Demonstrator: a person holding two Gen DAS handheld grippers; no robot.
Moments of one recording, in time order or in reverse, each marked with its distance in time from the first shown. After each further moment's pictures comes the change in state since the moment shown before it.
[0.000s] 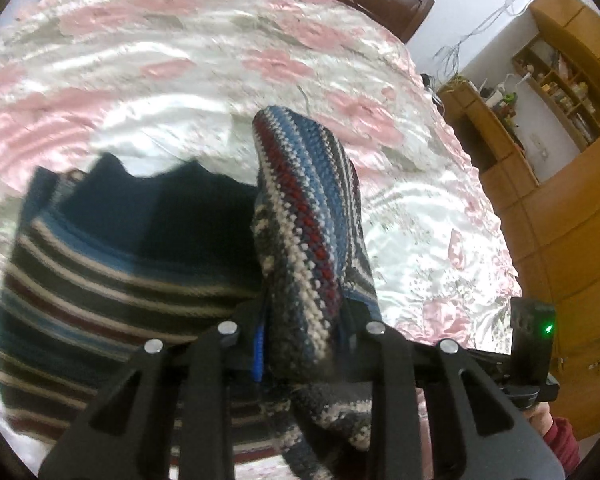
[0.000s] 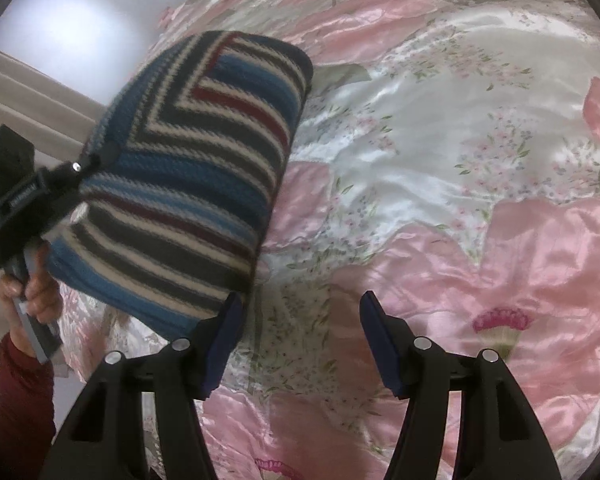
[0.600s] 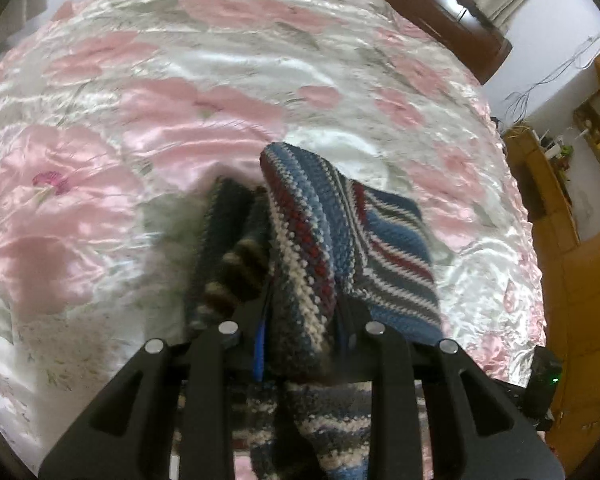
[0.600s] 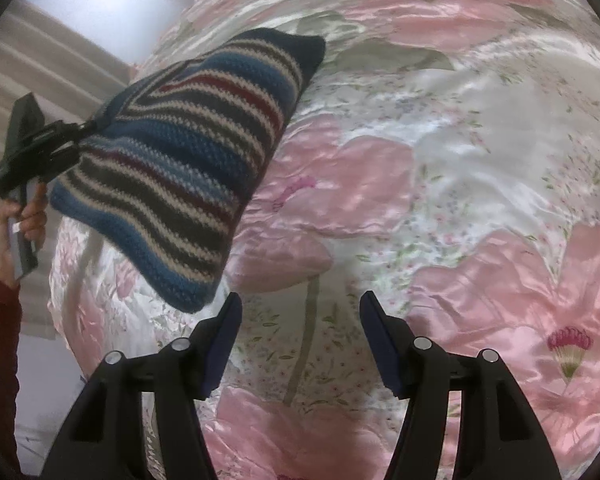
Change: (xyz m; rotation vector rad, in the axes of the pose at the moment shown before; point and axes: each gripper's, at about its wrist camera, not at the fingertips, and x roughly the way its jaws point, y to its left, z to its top) left arm -0.072 0.144 0.025 -0.191 -0.013 0.164; right arm 0.033 0.050 -0.009 -0.152 0.055 0.001
